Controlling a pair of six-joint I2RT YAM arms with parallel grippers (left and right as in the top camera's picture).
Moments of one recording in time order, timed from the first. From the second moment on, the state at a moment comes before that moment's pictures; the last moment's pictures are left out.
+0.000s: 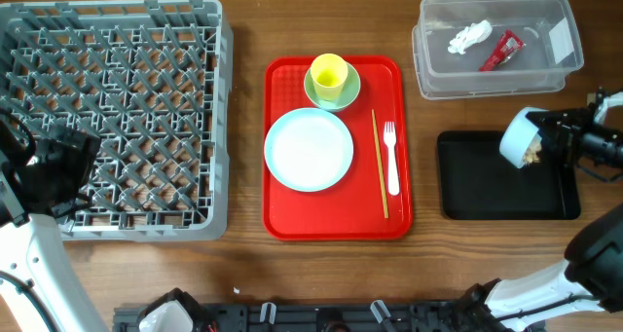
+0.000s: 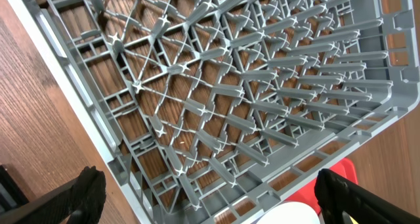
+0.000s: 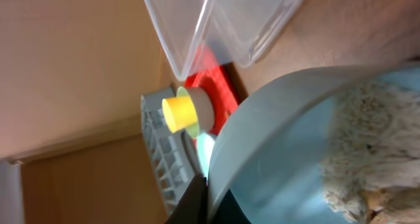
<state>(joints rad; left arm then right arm) 0.58 1.18 1.31 -1.24 0.10 -0.67 -0.76 1.82 1.32 -1.12 -1.09 0.02</state>
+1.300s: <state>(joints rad) 0.58 1.18 1.31 -1.24 0.10 -0.67 -0.76 1.83 1.31 -1.08 -1.09 0.08</state>
